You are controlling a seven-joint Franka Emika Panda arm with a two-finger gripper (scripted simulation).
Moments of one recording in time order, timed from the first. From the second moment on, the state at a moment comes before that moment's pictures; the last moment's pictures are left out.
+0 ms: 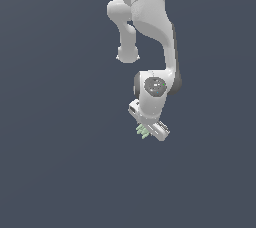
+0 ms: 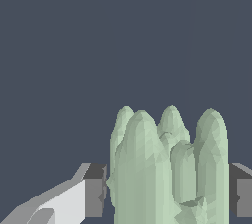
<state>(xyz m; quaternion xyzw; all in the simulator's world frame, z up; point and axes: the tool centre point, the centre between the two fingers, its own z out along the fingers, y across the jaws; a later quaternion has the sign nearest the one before) 0.023 0.083 0.040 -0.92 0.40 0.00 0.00</state>
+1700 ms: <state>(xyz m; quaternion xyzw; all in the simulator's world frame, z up) 0.096 0.035 0.264 -0.92 0.40 0.00 0.00</state>
